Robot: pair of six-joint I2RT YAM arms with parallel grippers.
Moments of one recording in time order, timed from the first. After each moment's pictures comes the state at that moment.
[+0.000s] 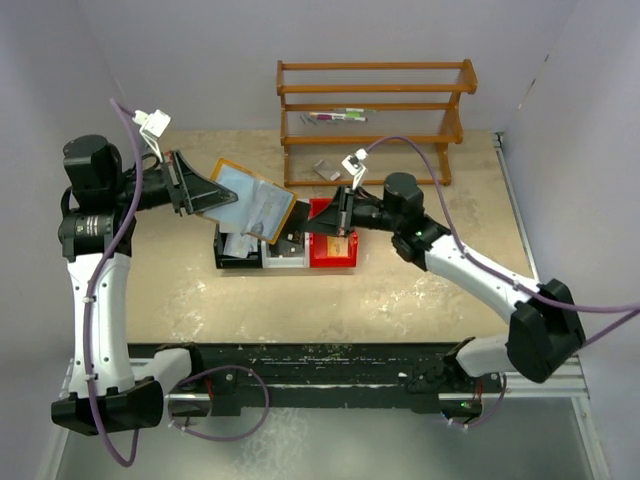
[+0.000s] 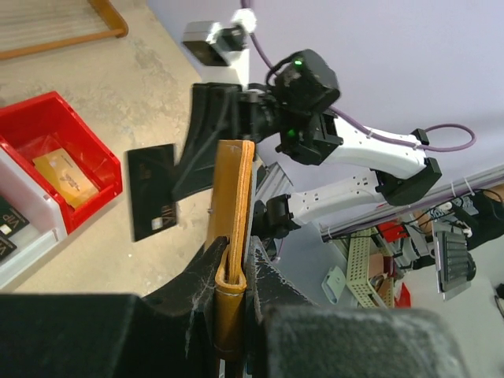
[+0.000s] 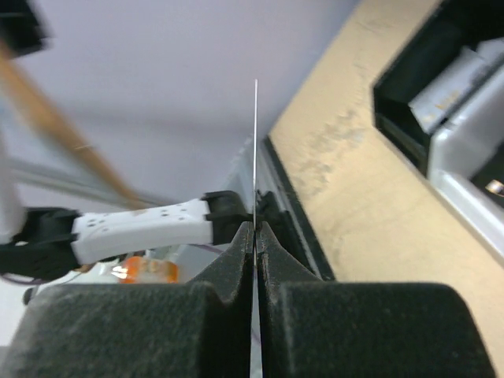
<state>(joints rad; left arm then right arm) 0.14 1.07 1.41 -0.62 1.27 -0.54 0.62 1.35 0.95 0.34 -0.71 0.91</state>
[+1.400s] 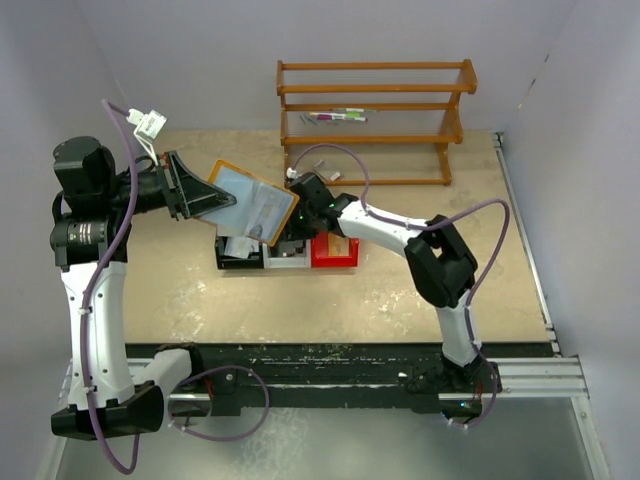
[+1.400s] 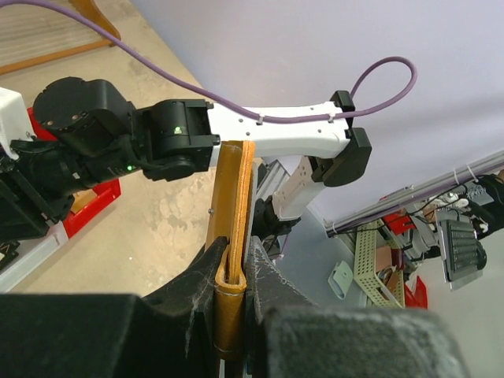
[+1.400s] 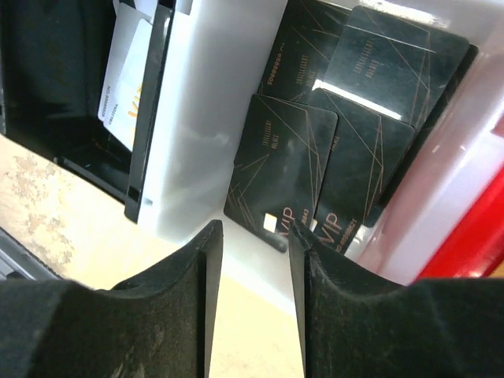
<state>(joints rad) 0.14 1.05 1.48 -0.66 1.28 -0.51 0.78 2.07 1.58 -0.35 -0.09 0.57</state>
